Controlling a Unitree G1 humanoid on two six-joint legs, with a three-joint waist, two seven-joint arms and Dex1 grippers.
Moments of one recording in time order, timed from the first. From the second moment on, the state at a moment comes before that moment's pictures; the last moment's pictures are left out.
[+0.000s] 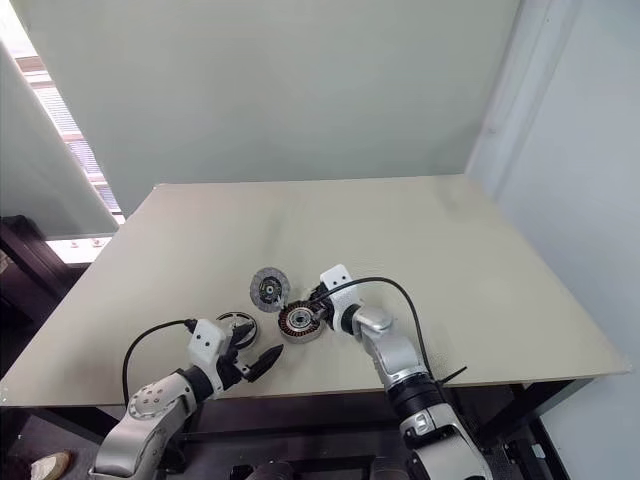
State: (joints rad) left arm 0.13 0.35 -0.03 -0.16 -0.25 0.25 -0.56; right arm -0.50 0.01 0.22 0.45 0.06 0.27 0.48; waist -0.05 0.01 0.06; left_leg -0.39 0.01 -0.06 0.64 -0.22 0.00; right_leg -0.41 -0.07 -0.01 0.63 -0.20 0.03
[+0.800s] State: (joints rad) left arm 0.20 0.39 0.06 -0.22 -0.29 0.29 -0.56; right arm -0.54 0.06 0.24 0.67 0.03 0.19 0.48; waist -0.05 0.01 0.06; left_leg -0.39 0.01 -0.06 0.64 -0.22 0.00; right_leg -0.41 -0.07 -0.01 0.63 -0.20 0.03
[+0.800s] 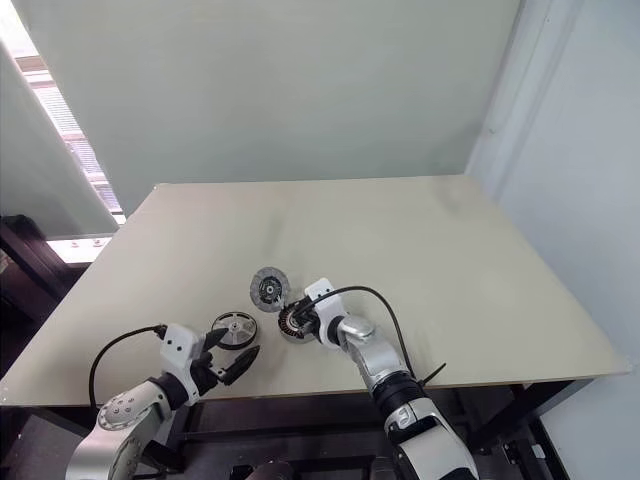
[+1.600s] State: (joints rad) left arm 0.21 0.39 0.06 -0.25 -0.29 0.31 -0.52; right arm -0.57 0.08 0.23 0.73 0.02 0.16 0.50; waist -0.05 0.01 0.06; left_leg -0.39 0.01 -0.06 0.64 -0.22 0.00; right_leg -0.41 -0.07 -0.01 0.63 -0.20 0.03
